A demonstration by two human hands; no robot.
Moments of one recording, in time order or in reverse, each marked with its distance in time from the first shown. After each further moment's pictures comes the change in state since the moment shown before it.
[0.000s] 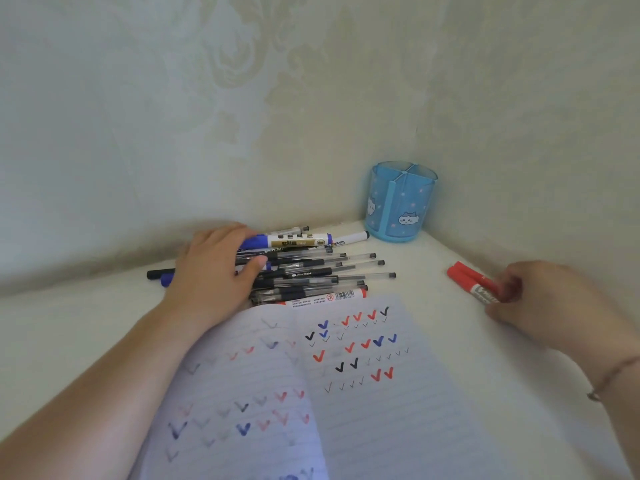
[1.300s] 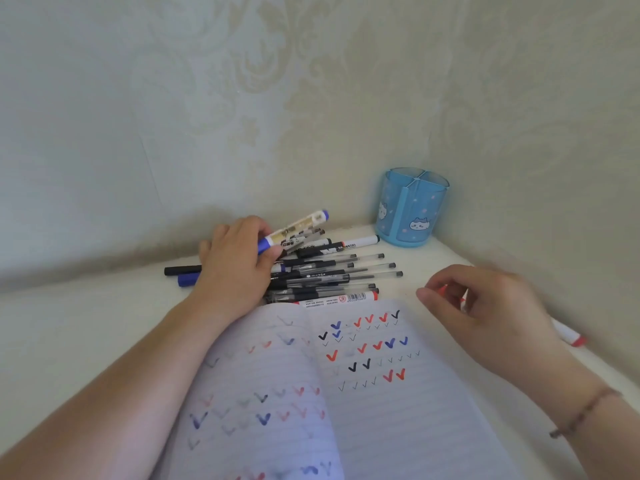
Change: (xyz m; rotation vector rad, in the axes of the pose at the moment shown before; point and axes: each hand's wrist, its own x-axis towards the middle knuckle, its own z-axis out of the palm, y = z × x) left_hand 0.004 0.010 0.004 -0.121 0.118 0.009; right_hand -0.052 -0.071 0.007 0.404 0.238 -0.406
